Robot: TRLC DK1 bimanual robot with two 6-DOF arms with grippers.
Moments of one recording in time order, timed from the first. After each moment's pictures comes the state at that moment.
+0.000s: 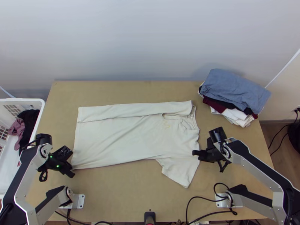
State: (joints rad) left arm 0.37 1.09 0.59 -0.97 0.08 0.94; right arm 0.33 1.21 0.58 -0.68 -0.22 0.46
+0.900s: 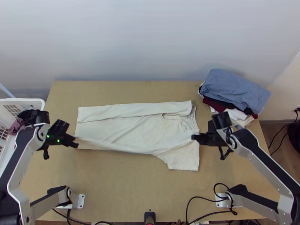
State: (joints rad) left arm 0.24 1.23 0.90 -0.82 0.21 0.58; right arm 0.37 1.20 0.88 -0.76 -0.18 0.46
